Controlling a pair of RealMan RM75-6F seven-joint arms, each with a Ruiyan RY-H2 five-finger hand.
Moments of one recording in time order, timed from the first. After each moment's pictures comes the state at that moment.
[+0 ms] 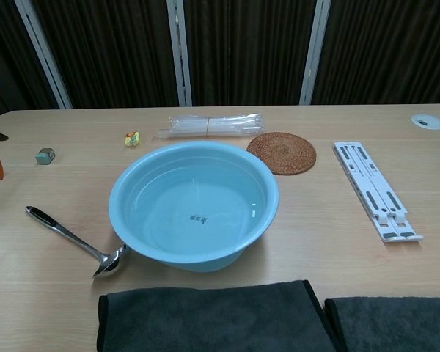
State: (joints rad) left arm -0.40 -1.46 -0.11 -1.16 1.37 1.04 0.12; right arm 0.05 -1.02 0.09 -1.60 -1.42 1.46 0.04
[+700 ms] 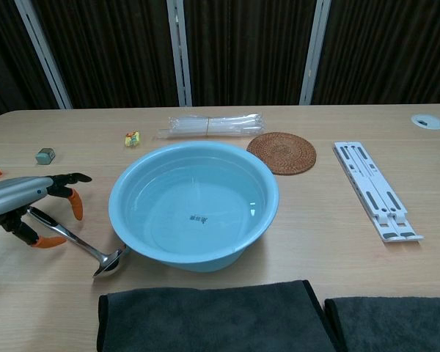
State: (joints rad) left arm -0.54 -1.69 0.02 -0.87 1.57 0.96 -0.36; right arm 0.05 -1.03 0.10 -1.59 -1.39 1.45 0.04
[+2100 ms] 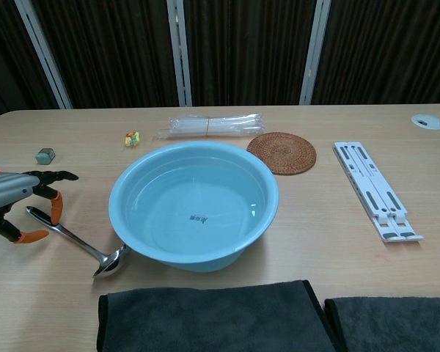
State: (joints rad) left arm -0.55 -1.66 0.07 -0.80 1.58 0.98 -0.34; right arm 0.05 -1.04 0.10 -1.59 -1.39 1.45 0.01
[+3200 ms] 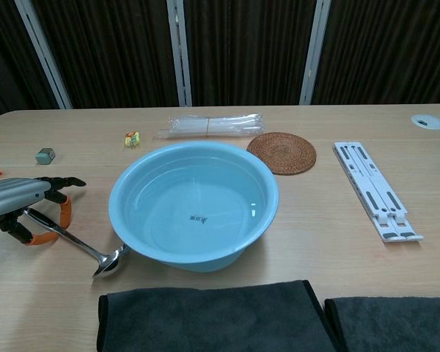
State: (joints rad) left arm -0.58 -1.73 0.08 -0.68 1.58 0.93 -0.41; right arm 0.06 -1.05 0.12 -1.58 -1.35 1.43 -0.02
